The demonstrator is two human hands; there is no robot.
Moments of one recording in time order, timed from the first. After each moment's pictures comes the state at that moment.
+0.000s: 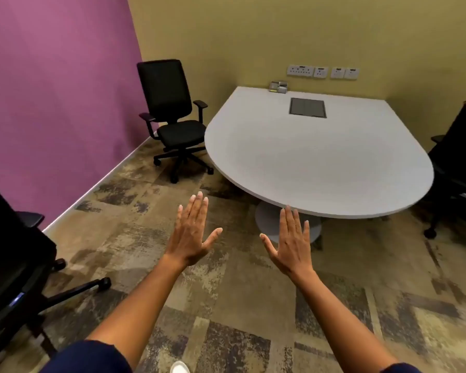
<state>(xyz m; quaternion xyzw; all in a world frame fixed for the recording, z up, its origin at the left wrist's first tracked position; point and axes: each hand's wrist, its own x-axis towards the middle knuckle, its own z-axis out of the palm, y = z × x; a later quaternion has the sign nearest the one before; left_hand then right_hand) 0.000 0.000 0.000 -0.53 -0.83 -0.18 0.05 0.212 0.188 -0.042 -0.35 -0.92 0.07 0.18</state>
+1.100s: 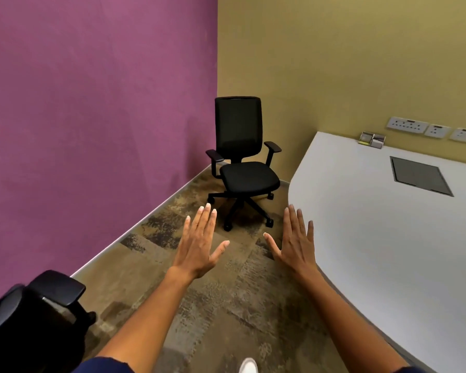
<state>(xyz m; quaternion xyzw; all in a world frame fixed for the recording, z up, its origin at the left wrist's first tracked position) -0.510 0.020 0.007 -0.43 -0.88 -0.17 0.11 -0.369 0.258 0.005 -0.22 -0.95 0.05 0.23</state>
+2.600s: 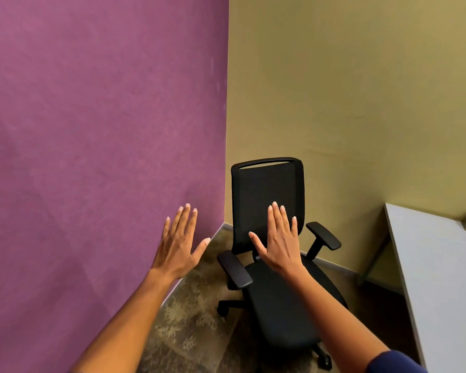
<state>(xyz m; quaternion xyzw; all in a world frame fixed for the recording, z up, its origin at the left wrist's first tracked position) -1.414 0.343 0.055 -0.41 -0.88 -0.18 0.15 -1.277 0.593 0.047 -0.20 -0.95 0.04 0.22</state>
